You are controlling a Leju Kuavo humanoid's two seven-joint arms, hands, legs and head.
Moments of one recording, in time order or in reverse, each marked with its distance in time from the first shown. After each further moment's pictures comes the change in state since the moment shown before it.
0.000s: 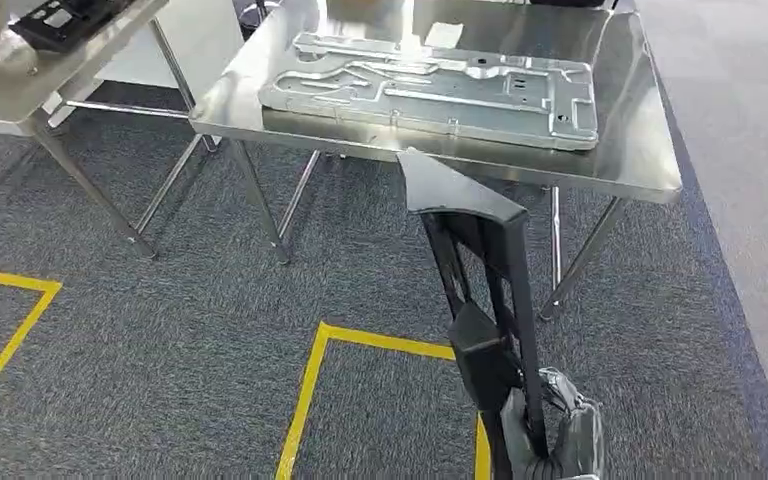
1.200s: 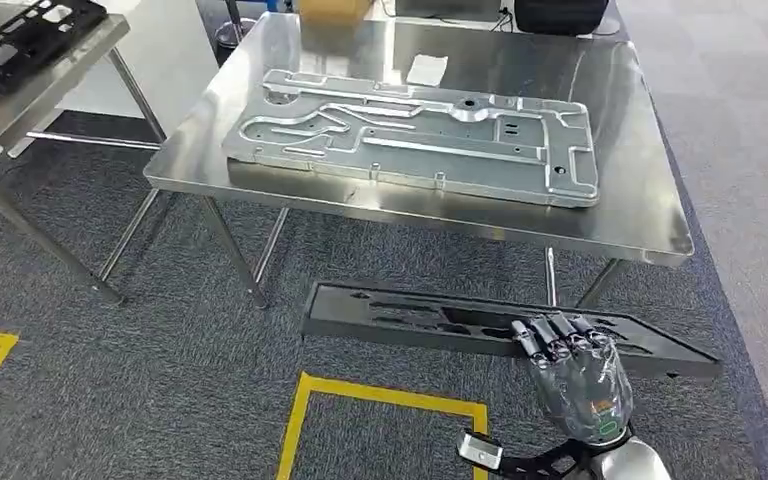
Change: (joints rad) left arm -0.011 0.039 0.013 0.003 -0.121 -0.042 0.015; right arm -0.238 0.084 -0.387 0.151 1.112 -0.076 -0.215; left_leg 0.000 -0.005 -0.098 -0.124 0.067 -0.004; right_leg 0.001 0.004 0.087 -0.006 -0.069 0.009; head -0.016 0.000
